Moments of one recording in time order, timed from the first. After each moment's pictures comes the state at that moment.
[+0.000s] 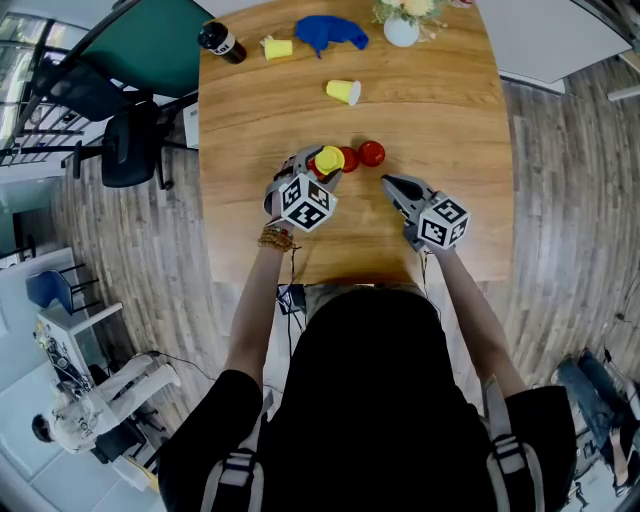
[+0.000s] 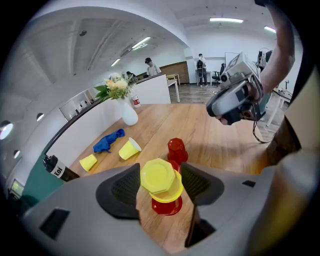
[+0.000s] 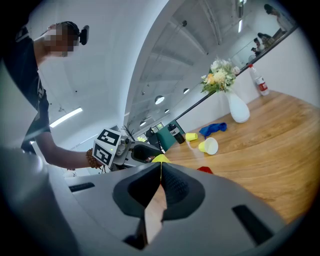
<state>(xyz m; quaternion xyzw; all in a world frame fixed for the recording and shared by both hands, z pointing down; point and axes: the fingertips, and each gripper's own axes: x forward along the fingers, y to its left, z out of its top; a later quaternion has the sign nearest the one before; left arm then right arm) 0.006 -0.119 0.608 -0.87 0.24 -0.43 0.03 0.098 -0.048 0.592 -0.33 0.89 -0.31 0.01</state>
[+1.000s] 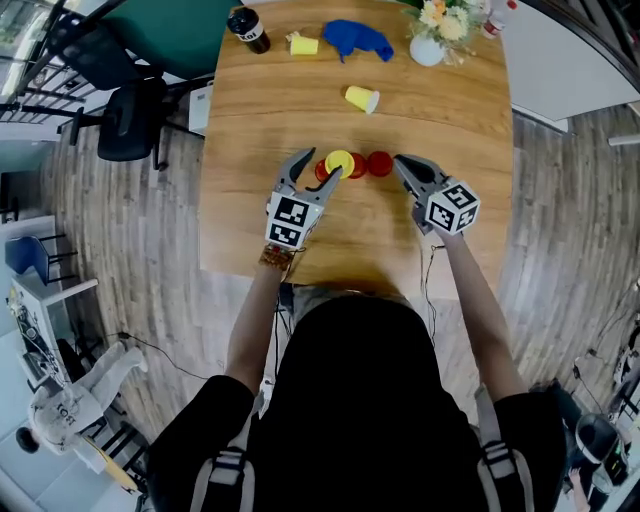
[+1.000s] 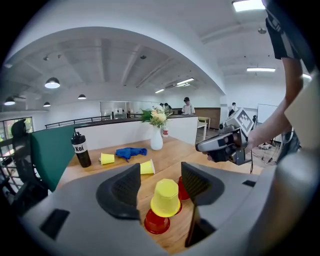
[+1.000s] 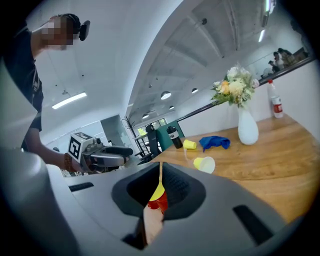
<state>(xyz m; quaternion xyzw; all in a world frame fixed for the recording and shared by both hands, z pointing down) -0.030 -0.120 0.526 -0.89 0.41 -0.17 -0.08 0.111 -0.115 0.568 -0.33 0.91 -0.25 -0.05</state>
